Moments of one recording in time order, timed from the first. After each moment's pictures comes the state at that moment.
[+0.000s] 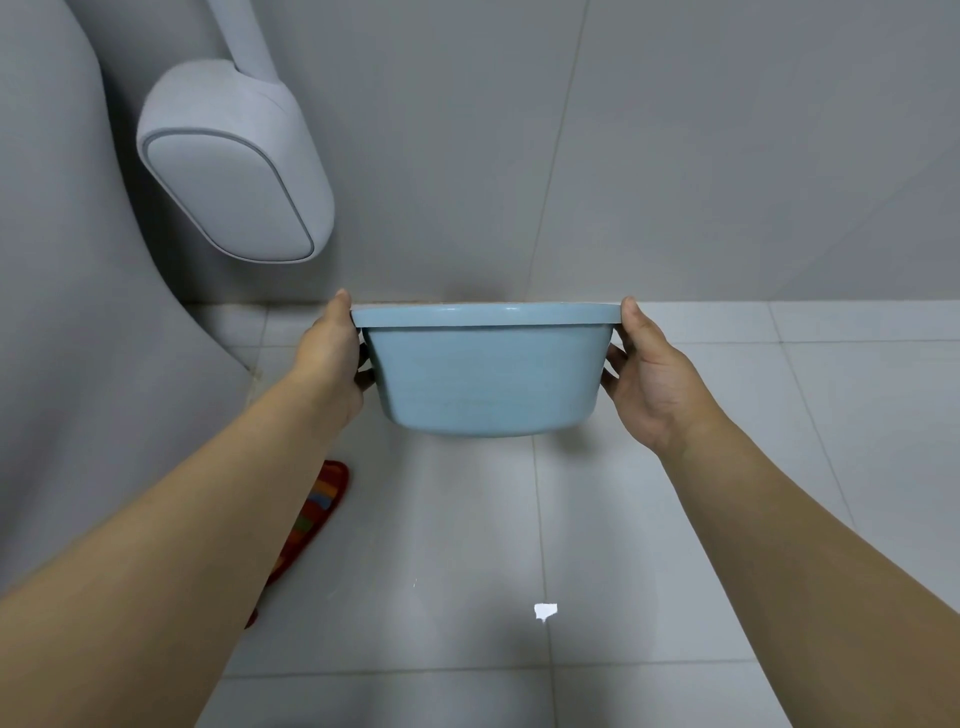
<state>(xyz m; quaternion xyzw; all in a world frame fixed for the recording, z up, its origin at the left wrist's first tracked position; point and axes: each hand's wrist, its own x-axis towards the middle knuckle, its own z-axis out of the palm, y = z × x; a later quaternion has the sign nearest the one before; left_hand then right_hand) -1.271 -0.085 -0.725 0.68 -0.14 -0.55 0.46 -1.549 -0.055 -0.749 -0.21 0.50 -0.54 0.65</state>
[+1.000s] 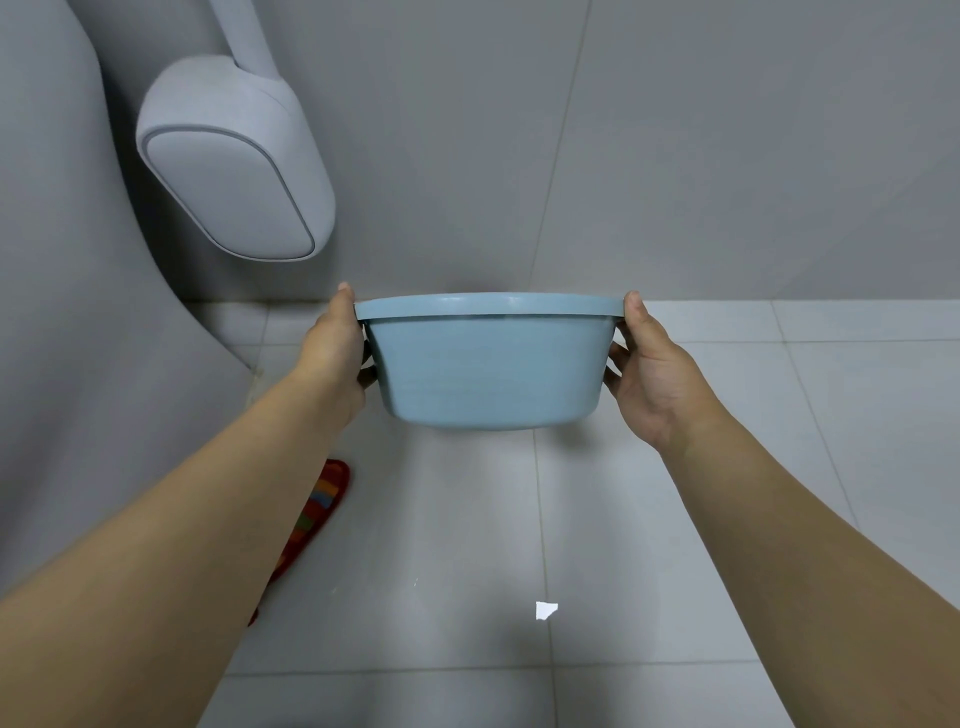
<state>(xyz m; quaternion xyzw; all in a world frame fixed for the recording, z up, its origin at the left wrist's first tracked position) -1.272 -0.084 -0.721 0.69 -0.16 -0.55 0.44 -1.545 -0.056 -0.742 -0.22 0.53 -0.52 0.63</state>
